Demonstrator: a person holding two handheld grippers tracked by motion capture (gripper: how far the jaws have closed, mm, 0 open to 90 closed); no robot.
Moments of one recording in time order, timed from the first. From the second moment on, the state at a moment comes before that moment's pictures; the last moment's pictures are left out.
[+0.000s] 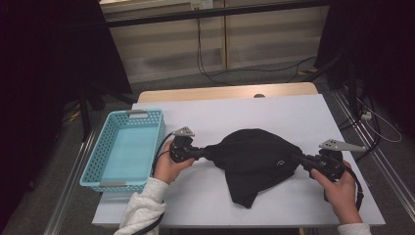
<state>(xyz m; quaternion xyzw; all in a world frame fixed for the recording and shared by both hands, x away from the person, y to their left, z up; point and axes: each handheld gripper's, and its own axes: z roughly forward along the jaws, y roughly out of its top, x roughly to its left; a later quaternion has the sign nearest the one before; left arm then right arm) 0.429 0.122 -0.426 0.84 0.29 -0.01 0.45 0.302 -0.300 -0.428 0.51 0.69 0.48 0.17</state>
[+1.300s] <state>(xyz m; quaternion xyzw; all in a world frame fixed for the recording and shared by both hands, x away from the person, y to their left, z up) 0.463 0.140 -0.345 0.80 0.33 0.03 0.50 0.360 -0.292 -0.357 0.50 0.68 0.50 0.19</state>
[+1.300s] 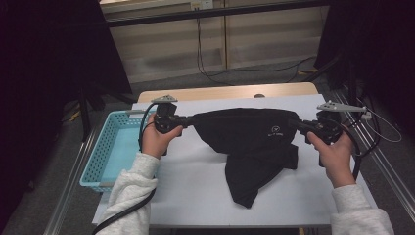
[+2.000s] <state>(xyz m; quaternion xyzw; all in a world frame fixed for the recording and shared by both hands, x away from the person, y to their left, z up) 0.463 0.140 -0.338 0.80 0.33 0.02 0.49 0.364 -0.290 -0.346 0.49 0.69 0.49 0.20</state>
